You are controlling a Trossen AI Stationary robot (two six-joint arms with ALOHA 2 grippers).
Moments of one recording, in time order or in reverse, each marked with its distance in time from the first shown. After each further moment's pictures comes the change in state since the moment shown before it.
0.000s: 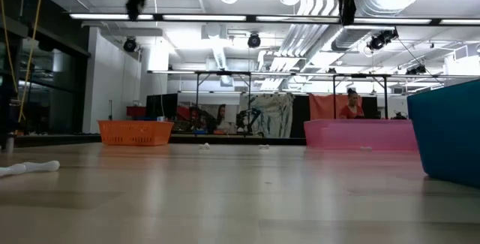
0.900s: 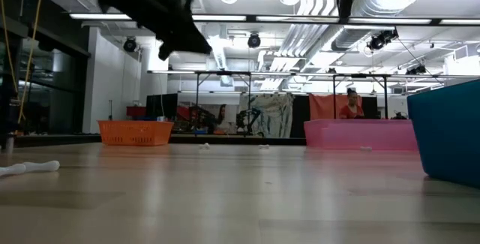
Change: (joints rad) left arm 0.305 0.375 0.092 0.037 0.247 0.073; right arm -0.040 0.001 0.066 -0.057 -0.015 -0.056
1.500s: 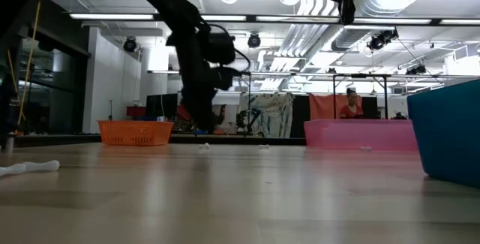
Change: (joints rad) left arm 0.181 0.714 0.615 -0.786 0.149 0.366; right arm 0.000 0.000 0.000 -0.093 0.000 0.012
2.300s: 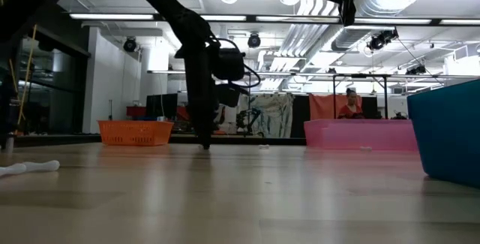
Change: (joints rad) left arm -0.037 0.140 0.043 0.011 -0.127 0.159; right arm 0.000 0.000 0.000 -0.012 0.000 0.008
